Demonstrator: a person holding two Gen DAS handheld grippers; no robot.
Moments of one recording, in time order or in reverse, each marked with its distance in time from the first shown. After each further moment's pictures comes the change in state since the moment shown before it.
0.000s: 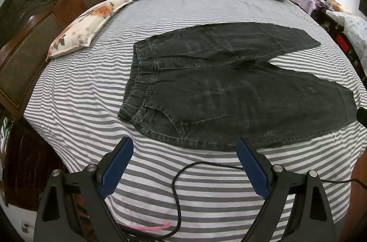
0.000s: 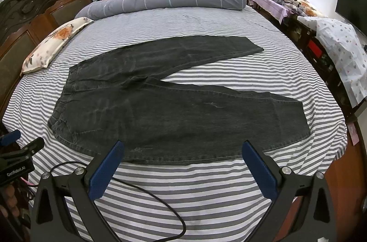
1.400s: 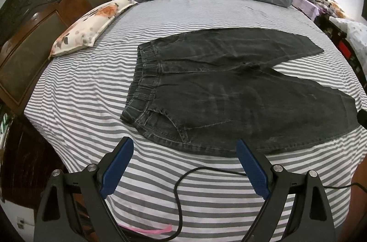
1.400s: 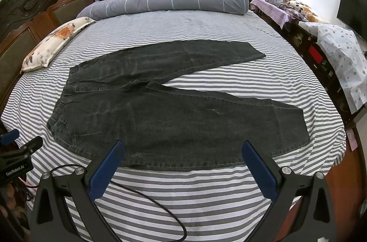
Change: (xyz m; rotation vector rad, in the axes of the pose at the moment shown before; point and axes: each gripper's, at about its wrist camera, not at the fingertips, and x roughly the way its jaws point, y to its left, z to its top) left arm 0.003 0.003 0.002 -0.028 -0.021 0.007; right arm 0.001 0.007 0.005 -0.019 -0.015 -0.008
